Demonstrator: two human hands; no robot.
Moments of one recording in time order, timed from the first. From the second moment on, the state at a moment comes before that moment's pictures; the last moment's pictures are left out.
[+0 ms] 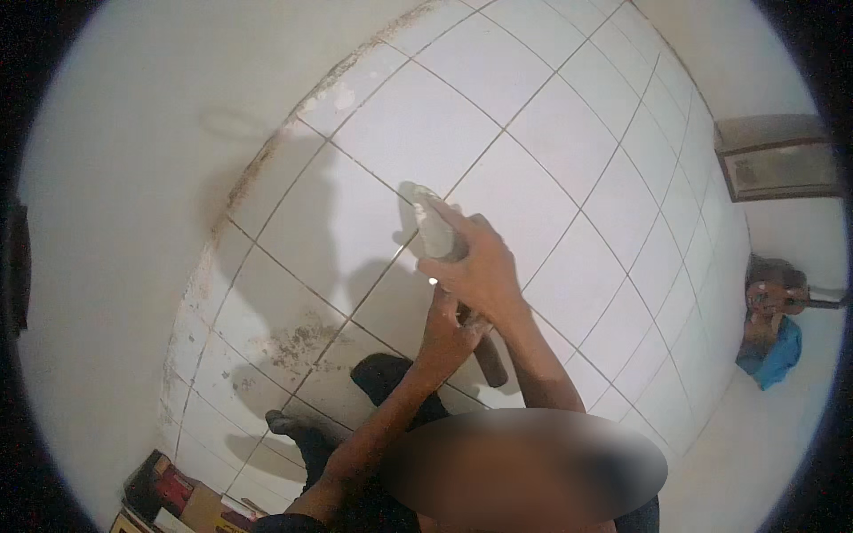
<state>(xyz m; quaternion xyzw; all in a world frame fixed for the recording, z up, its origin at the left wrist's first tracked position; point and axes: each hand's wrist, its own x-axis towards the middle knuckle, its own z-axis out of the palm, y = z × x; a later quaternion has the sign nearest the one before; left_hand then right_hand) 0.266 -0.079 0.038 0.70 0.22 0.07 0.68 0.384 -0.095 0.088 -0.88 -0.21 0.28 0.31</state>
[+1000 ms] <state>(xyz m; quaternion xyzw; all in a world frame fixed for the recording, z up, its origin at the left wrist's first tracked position) 0.220 0.119 -0.024 0.85 0.46 0.19 0.16 0.362 -0.106 0.078 -0.92 -0.28 0.29 0.00</state>
